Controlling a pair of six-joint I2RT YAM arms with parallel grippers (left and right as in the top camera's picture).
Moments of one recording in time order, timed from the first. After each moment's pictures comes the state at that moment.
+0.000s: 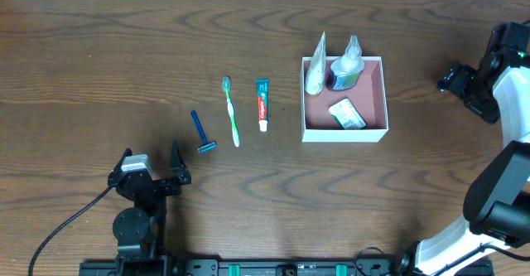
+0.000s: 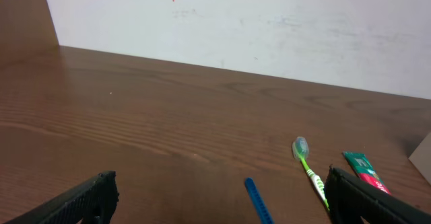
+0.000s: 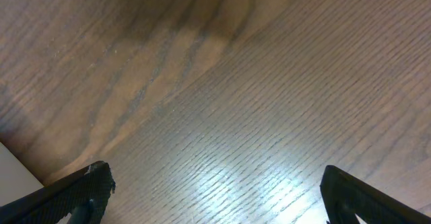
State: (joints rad) left arm 0.03 0.01 0.03 -0.13 -0.05 -0.14; right arm -0.34 1.86 1.47 -0.90 0.08 0.36
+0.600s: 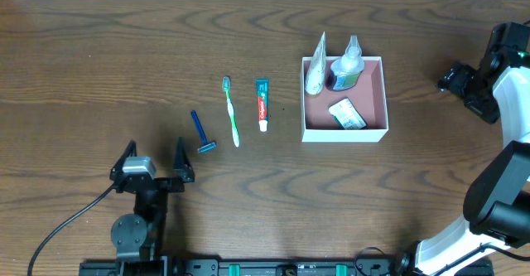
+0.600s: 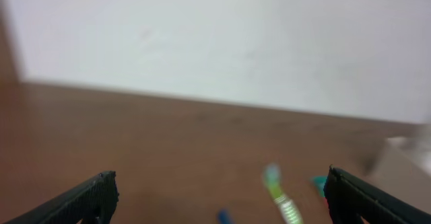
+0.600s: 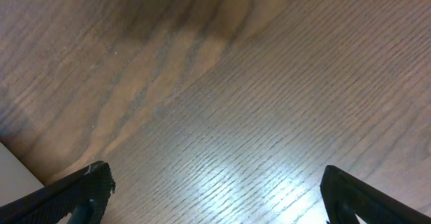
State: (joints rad) left arm 0.03 0.01 0.01 0.05 0.07 -0.15; right arm -0.34 1.86 1.47 -0.90 0.08 0.38
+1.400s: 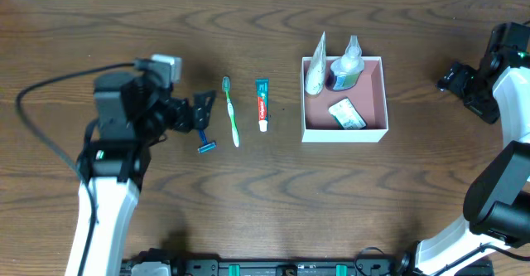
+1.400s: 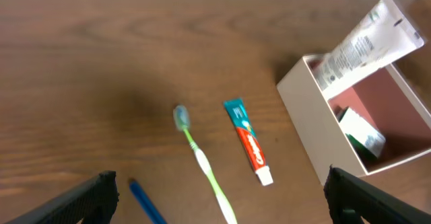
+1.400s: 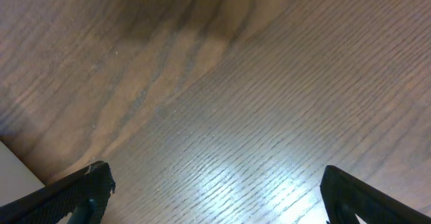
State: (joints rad) left arm -0.03 1.17 0.97 -0.50 0.39 -0.01; right arm -0.34 1.86 1.47 -0.89 0.08 0.38
